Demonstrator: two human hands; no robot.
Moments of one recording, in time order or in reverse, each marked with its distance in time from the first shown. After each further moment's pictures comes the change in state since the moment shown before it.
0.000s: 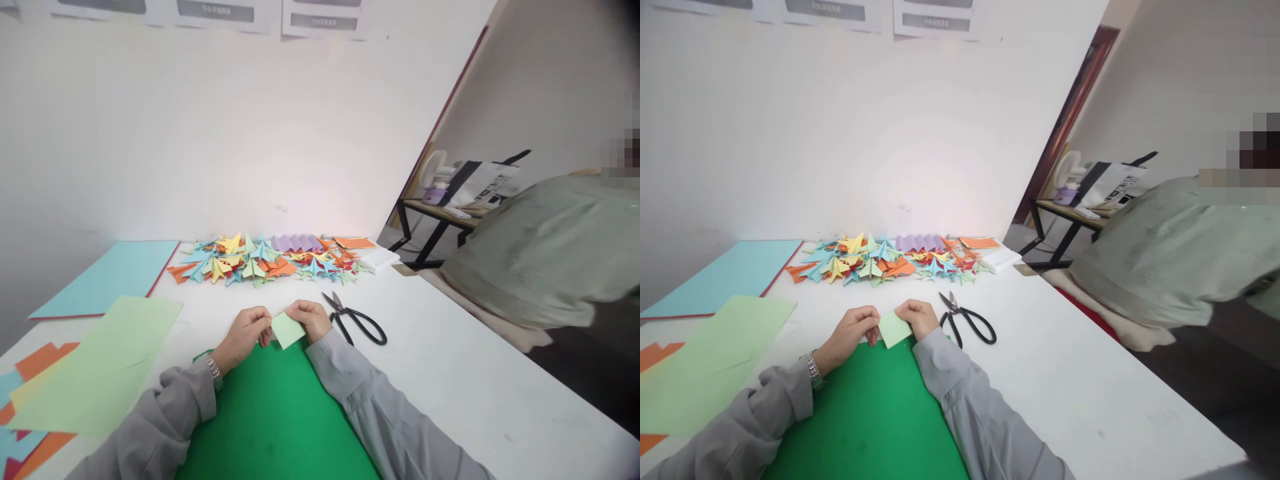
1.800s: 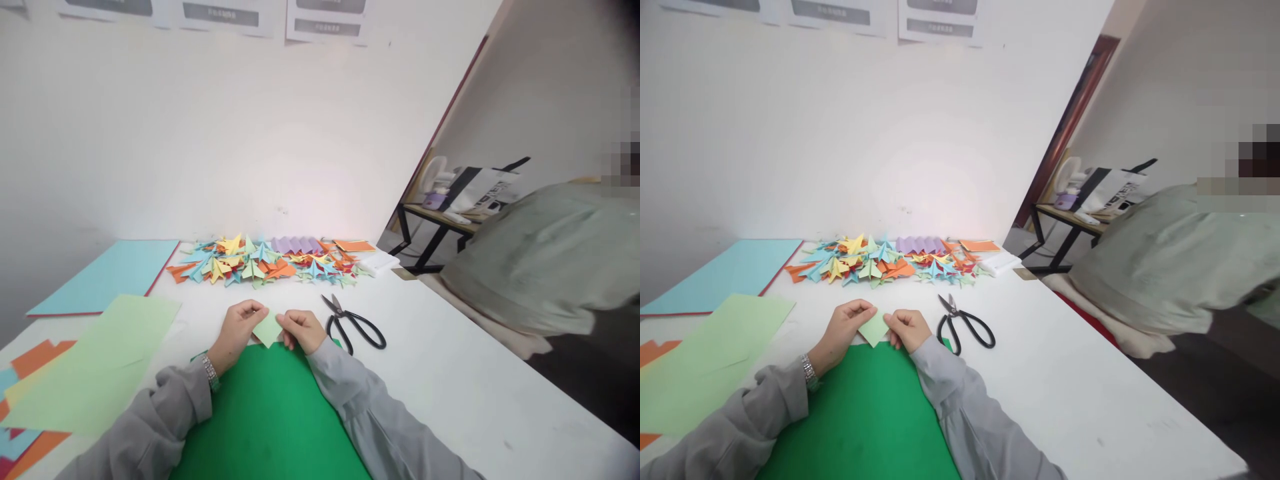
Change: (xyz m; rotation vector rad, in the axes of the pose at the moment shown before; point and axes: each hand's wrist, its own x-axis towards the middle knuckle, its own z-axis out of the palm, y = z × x) left_hand -0.002 0.007 0.002 -0.091 0.206 0.036; right_hand -0.021 -0.009 0.010 -0.357 -0.237 -0.106
